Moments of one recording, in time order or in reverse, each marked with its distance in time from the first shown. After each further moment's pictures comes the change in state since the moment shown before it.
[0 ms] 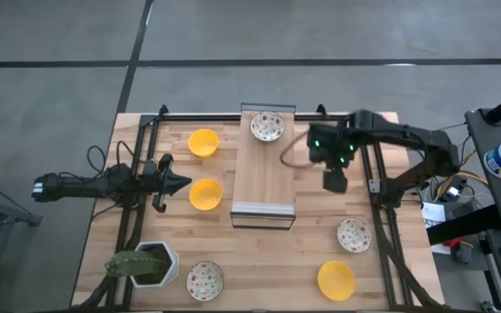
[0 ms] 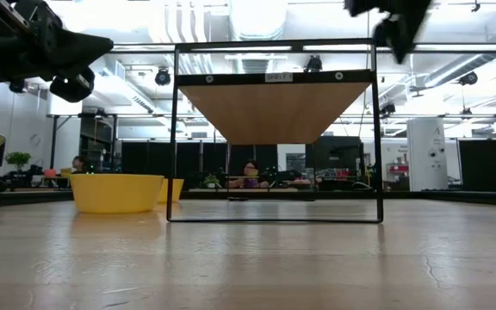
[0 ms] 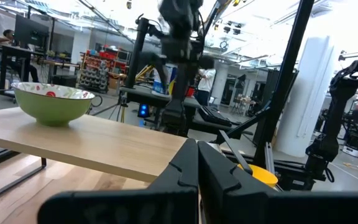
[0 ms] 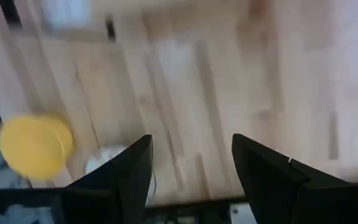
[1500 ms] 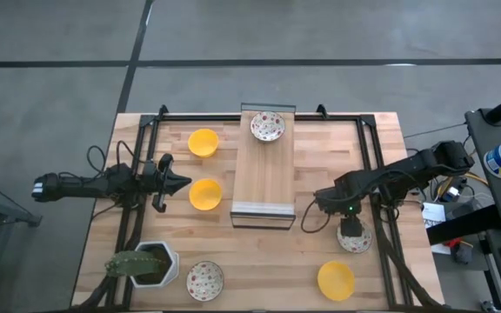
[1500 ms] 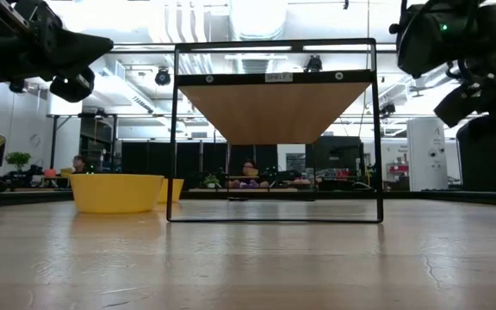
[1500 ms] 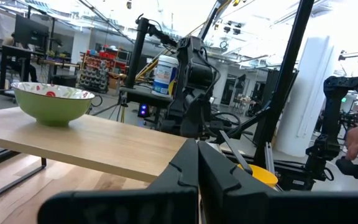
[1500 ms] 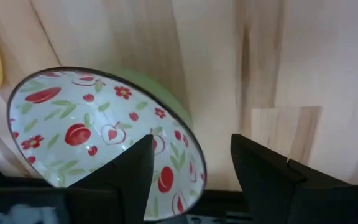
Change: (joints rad) left arm 0.000 0.000 0.000 0.000 0.000 0.000; right arm 0.337 -0.100 -0.817 0.470 -0.164 0.256
